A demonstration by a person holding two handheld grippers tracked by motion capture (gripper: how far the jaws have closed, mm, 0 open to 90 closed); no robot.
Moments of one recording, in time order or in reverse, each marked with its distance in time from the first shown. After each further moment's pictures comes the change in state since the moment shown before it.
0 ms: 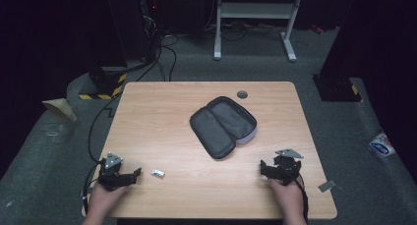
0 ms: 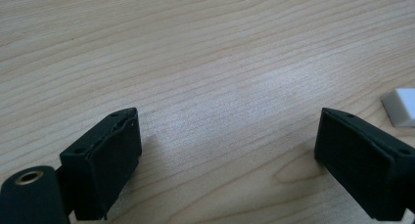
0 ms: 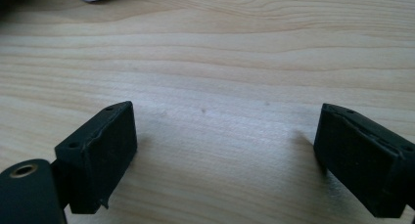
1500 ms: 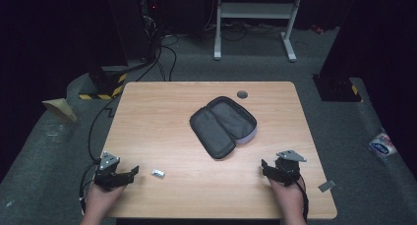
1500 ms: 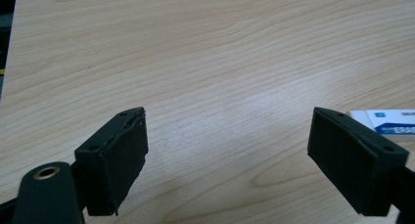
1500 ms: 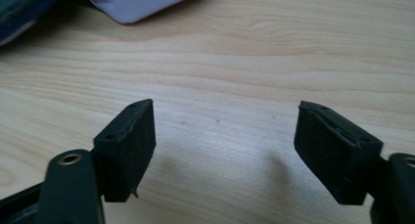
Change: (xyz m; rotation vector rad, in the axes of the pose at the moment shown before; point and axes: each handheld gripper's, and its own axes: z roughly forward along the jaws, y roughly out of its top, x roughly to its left) left arm -0.005 0.009 -0.022 -0.066 -0.010 -0.006; right arm 0.001 -0.001 -0.014 -0.080 0.045 -0.034
